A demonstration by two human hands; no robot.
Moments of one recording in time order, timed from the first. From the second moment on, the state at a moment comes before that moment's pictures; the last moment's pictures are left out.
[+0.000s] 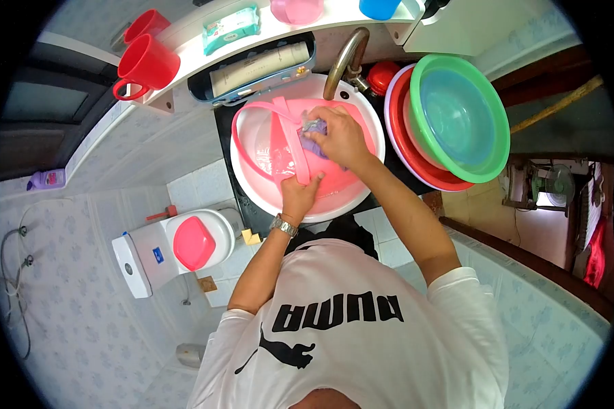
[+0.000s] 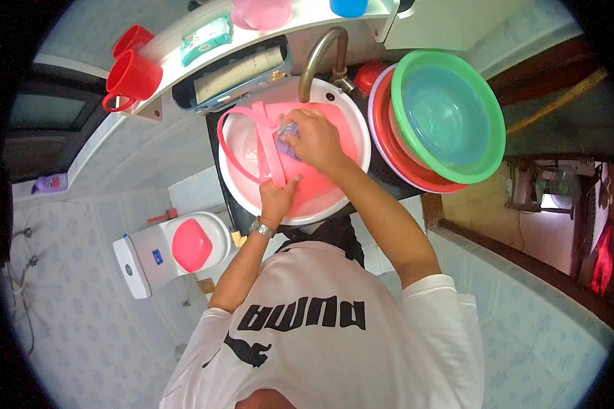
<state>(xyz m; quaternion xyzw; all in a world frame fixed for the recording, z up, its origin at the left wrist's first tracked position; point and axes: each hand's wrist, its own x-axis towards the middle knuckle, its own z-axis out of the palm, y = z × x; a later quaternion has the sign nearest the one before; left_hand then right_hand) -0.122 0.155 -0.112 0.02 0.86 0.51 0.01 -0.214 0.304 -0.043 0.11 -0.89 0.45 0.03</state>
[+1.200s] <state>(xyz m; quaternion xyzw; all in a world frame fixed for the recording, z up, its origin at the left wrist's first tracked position) -0.204 0.028 -0.159 -0.19 0.97 0.12 -0.01 -0.186 0.351 -0.070 0.13 -0.89 0.42 0.11</state>
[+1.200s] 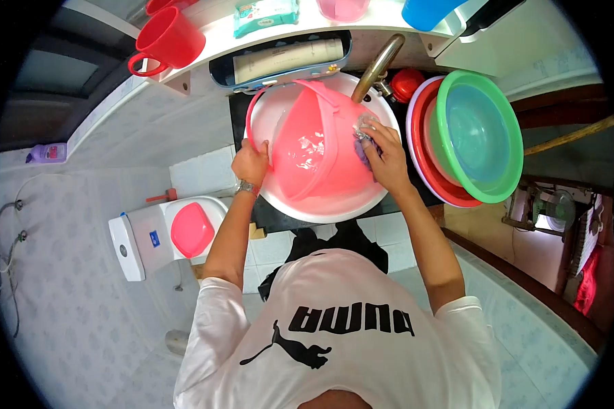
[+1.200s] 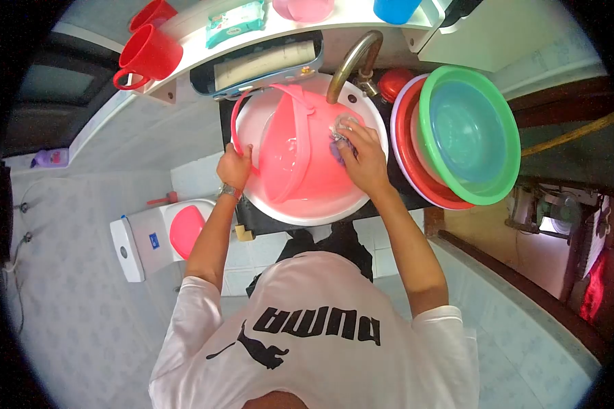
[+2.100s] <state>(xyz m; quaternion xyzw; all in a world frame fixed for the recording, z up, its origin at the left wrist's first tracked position) -0.193 0.031 -0.094 -0.10 0.96 0.14 -0.21 -0.157 0.344 -0.064 0.14 -0.92 0.36 -0.02</state>
